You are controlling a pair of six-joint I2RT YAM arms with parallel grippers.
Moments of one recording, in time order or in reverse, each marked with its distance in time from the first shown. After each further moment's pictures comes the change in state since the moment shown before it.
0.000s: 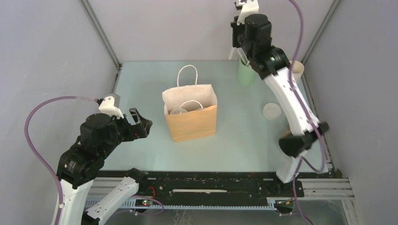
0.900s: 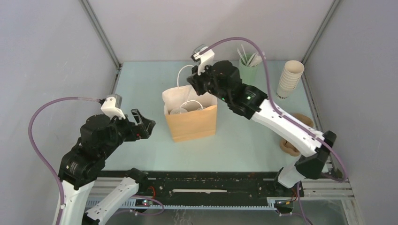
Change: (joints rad) left arm 0.000 -0.027 -0.046 0.070 0.072 0.000; right arm 0.454 -0.375 -0.595 0.209 -0.208 0.123
